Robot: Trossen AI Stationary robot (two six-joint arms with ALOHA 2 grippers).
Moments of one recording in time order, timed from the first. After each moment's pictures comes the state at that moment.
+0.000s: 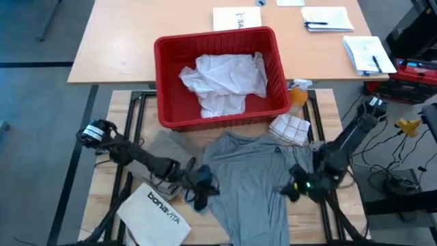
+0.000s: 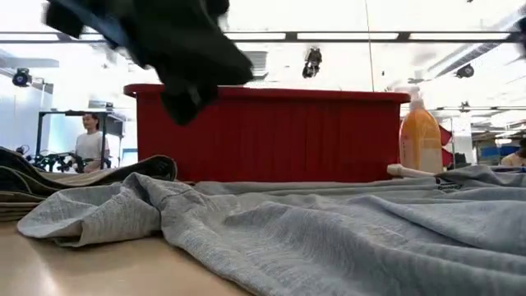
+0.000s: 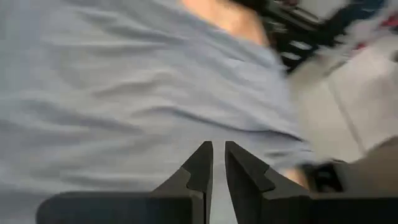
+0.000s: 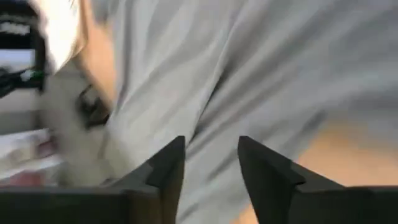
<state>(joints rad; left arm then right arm) -0.48 1.68 0.86 0.34 -0.12 -0.59 1.00 1.09 0.50 -0.27 0.42 1.91</state>
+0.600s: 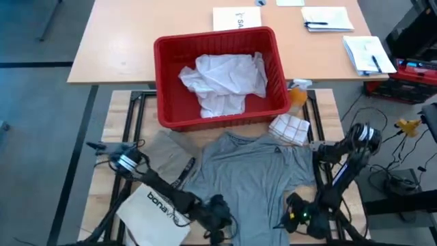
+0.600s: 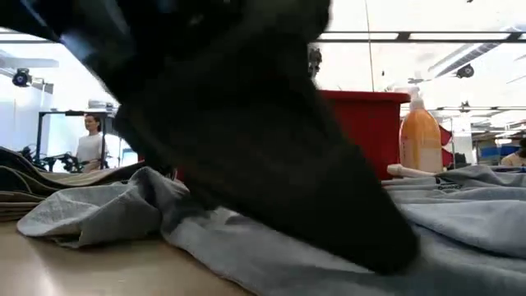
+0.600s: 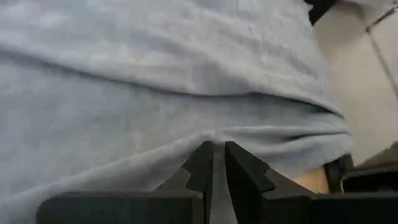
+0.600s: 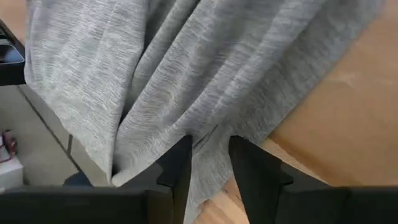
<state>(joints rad) -0.60 2.21 1.40 0.14 -0.22 -0.65 1.13 1.63 0.70 -0.15 0.40 2.09</state>
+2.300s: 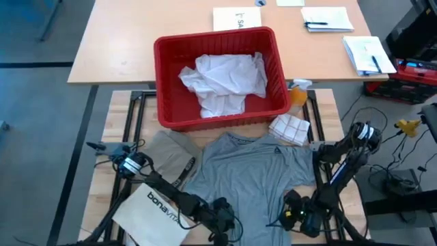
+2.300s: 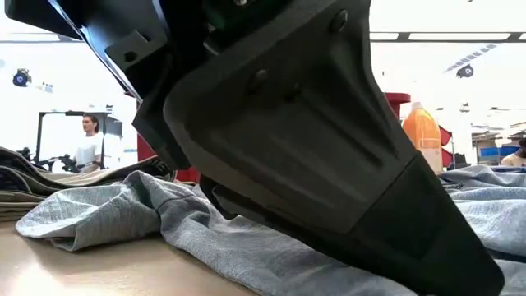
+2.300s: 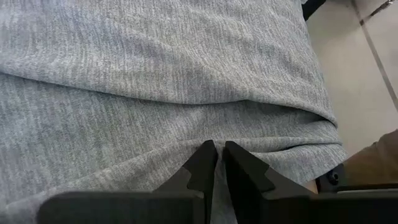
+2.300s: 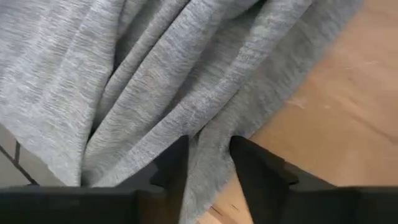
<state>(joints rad) -0.59 2.25 1.45 0.07 -0.18 -0.66 1.06 1.65 0.75 -0.35 0.25 2.06</state>
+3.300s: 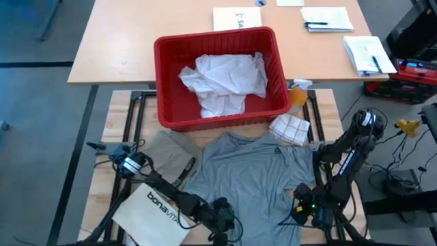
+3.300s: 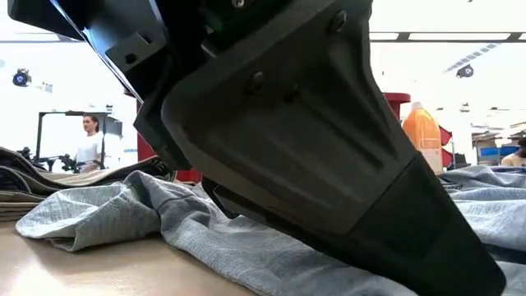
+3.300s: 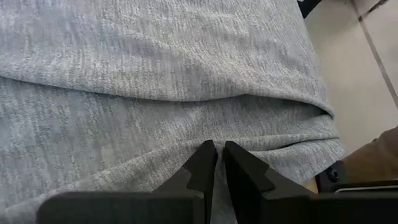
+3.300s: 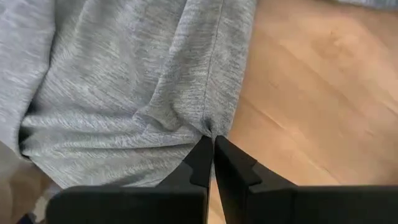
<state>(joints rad) -0.59 2.25 1.45 0.07 -0.17 -0.64 1.17 1.42 0.74 -0.65 0.11 2.07</state>
